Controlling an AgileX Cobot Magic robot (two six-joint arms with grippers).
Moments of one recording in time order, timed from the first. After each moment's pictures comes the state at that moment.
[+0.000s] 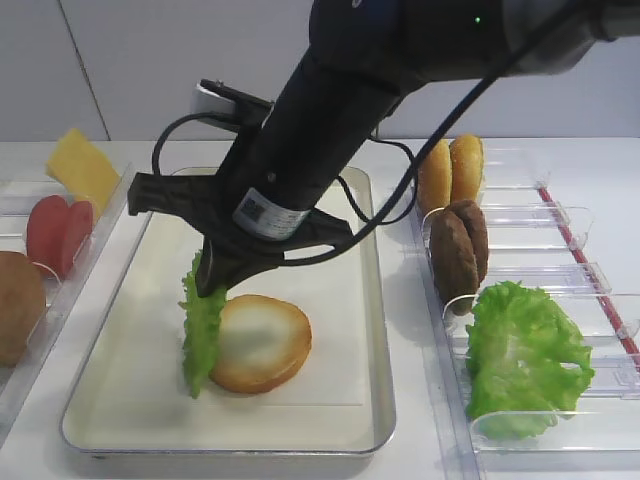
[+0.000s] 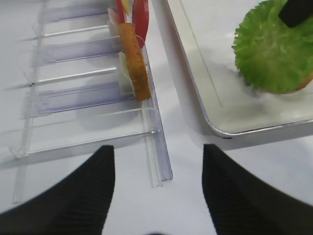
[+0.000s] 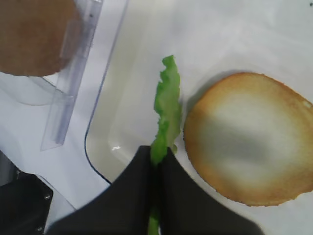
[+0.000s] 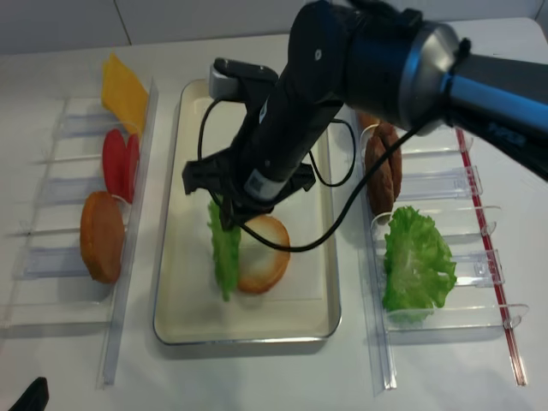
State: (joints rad) left arm -0.07 -0.02 -0.49 -0.04 1.19 0.09; right arm 0.72 1.87 -1.43 0.58 0.89 0.08
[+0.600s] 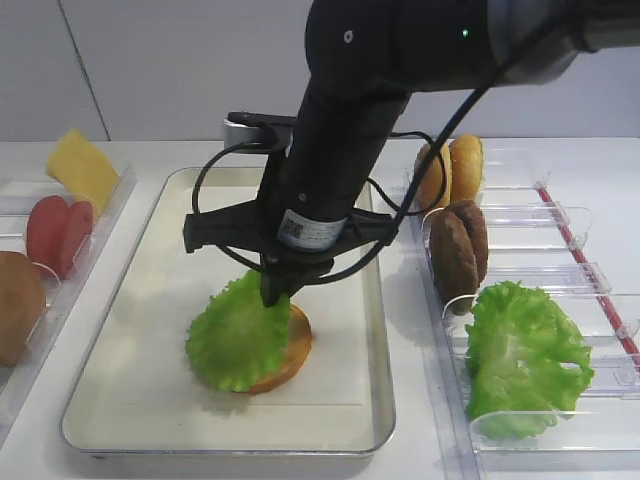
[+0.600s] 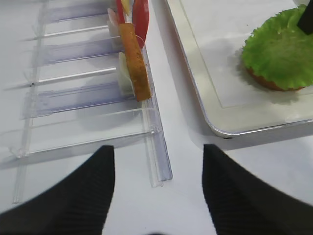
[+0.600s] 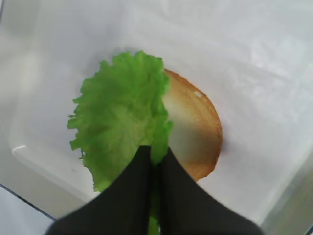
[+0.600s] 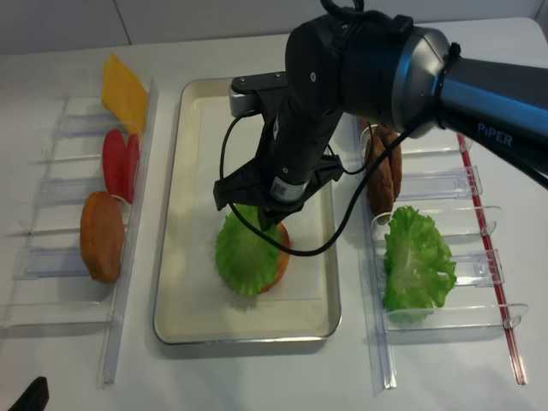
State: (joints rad) left arm -0.07 -0.02 -0.49 -0.04 1.19 0.09; right arm 0.72 1.88 -1.43 0.30 0.95 0.22
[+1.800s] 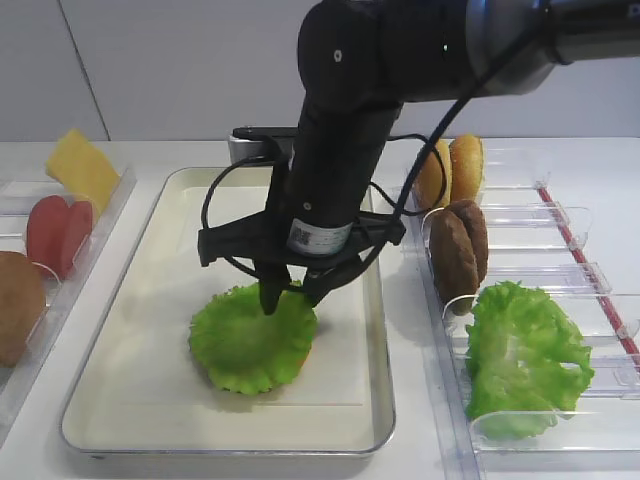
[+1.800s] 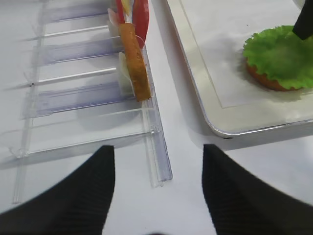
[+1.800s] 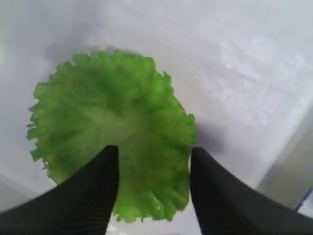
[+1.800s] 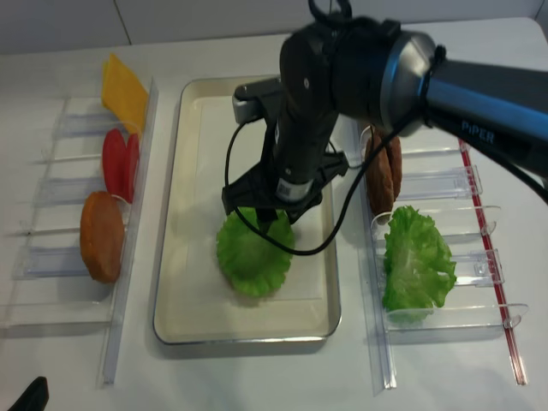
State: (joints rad) left arm -0.07 -0.02 -0.49 -0.04 1.19 0.09; right arm 0.72 1.91 -1.47 0.21 1.01 0.24
